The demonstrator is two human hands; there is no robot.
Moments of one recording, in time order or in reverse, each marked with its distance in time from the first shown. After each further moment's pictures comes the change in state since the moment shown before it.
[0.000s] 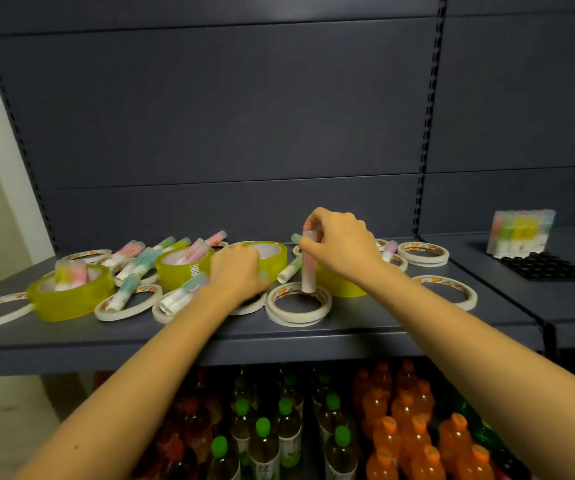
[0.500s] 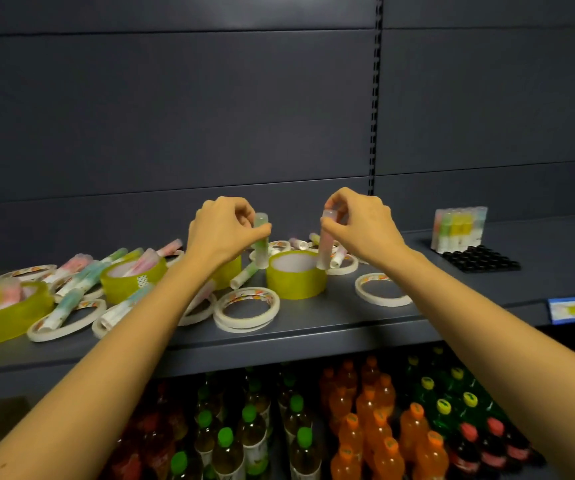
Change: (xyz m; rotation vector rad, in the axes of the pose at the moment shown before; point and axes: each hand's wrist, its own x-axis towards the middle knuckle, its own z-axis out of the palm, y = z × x) left_hand 0.009 0.055 -0.068 -0.687 0.249 0.033; right_hand -0.013 0.073 -0.066 0.061 0.127 0.071
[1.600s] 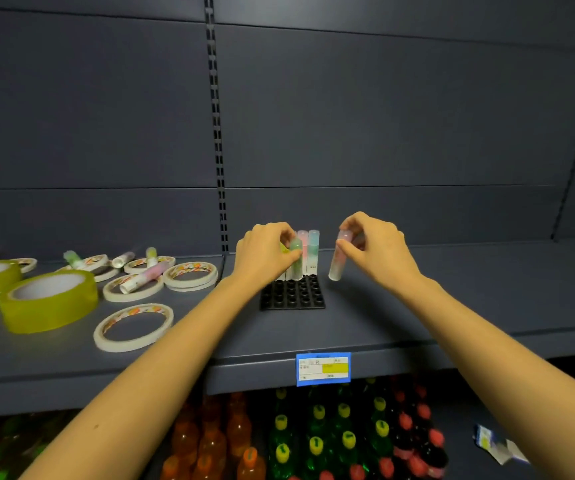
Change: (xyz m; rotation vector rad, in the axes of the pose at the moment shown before) left_hand 0.045 0.275 0.308 0.049 -0.075 0.056; right_hand 0.024 0.345 -0.174 -0.047 -0.023 -0.011
